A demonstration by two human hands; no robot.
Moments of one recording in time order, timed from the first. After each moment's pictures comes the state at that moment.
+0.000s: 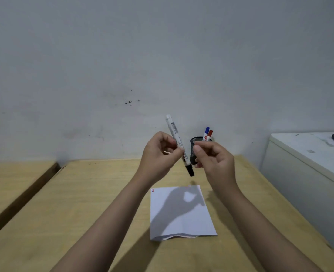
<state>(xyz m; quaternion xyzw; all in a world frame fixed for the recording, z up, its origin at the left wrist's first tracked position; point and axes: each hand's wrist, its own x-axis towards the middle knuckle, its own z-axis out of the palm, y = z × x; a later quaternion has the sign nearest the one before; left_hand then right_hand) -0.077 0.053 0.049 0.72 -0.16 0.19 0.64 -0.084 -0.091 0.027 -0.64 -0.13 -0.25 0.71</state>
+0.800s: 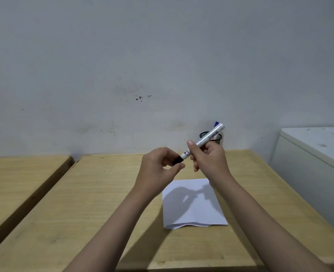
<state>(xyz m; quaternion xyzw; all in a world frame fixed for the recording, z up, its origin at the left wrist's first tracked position) -0.111 0.087 0.018 0.82 -0.15 0.26 0.49 -0.084 -0.055 0.028 -0.70 -0.08 -0.16 0.70</state>
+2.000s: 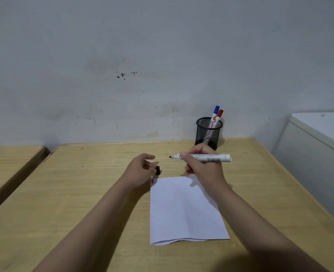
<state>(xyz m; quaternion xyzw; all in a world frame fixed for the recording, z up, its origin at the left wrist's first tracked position) 0.012 0.126 -0.073 0.86 0.02 -0.01 0.52 -0.023 -0.070 -0.039 -0.65 -0.06 -0.09 0.75</state>
